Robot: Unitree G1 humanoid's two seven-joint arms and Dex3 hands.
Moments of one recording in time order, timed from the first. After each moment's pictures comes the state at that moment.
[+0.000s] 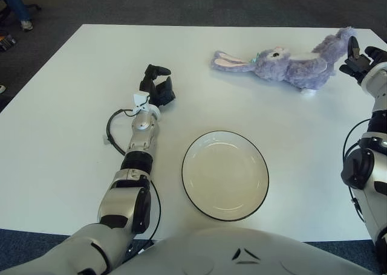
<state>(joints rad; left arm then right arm) -0.48 0.02 0.15 0.70 -0.07 -0.40 0.01 -0.78 -0.54 -0.43 0.50 0.11 0.67 -0.17</state>
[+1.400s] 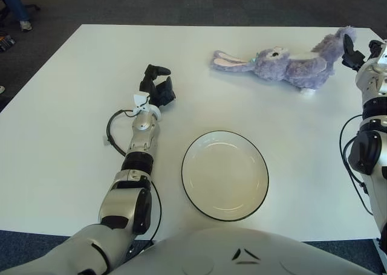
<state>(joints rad) -0.47 0.02 0.16 0.69 -0.07 -0.40 0.01 -0.96 -0.59 -0.32 1.00 0.06 0.27 -0.18</state>
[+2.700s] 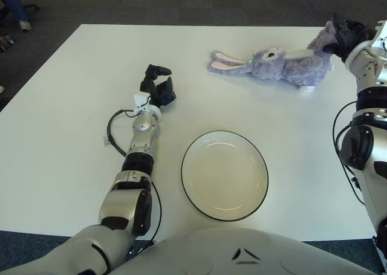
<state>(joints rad) -0.47 0.01 0.15 0.68 -0.07 -0.41 0.02 -1.00 -0.53 -0.32 0.80 0.15 0.44 -0.07</state>
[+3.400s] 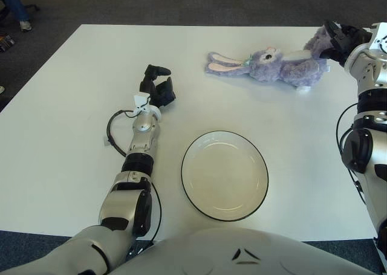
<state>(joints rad) -0.46 0.01 0.15 0.67 -0.06 -0.41 0.03 -0.97 -0.55 -0.28 0.78 0.13 0.48 0.02</state>
